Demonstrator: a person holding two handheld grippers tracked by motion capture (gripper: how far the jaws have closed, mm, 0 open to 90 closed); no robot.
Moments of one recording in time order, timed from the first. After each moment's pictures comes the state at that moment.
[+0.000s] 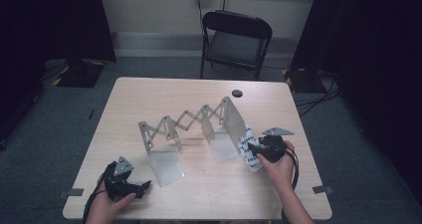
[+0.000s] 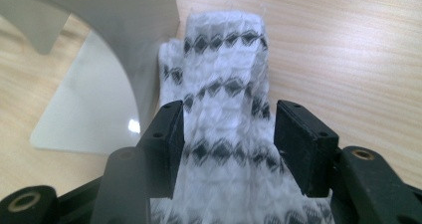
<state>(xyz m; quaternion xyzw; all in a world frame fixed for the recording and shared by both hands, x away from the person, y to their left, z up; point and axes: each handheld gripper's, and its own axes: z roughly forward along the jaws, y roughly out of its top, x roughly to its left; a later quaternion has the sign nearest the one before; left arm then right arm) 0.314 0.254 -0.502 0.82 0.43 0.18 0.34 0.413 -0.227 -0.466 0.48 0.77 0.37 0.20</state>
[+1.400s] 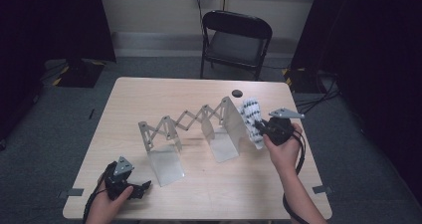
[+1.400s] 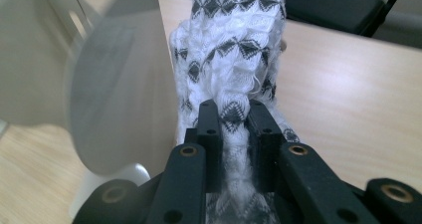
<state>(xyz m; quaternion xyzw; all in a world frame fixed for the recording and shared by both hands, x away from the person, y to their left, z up) 0.315 0.255 -0.502 0.82 0.43 0.18 0.34 0.422 -0.223 -0.384 0.46 0.75 0.41 0.25</state>
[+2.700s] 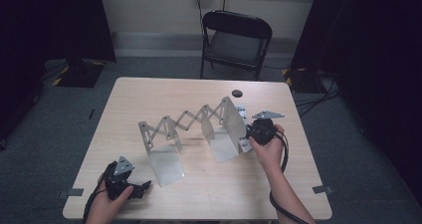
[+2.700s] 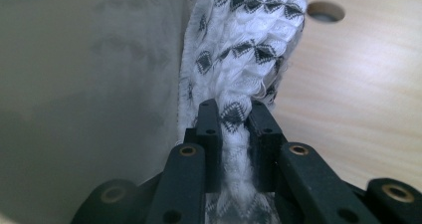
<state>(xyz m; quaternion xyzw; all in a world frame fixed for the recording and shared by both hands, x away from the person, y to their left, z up) 0.315 0.254 -0.502 0.82 0.43 0.18 0.34 0.447 -0.193 -0.432 0.45 0.78 0.39 0.19</state>
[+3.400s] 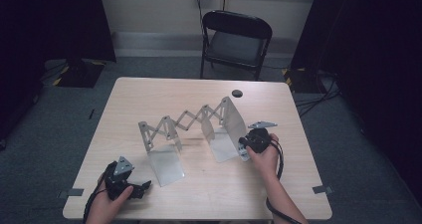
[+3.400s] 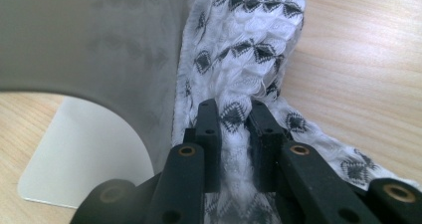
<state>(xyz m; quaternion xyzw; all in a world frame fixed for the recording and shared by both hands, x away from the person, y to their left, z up) 0.315 0.254 -0.502 0.82 0.43 0.18 0.34 0.448 -0.194 -0.478 0.47 0.79 0.36 0.17</state>
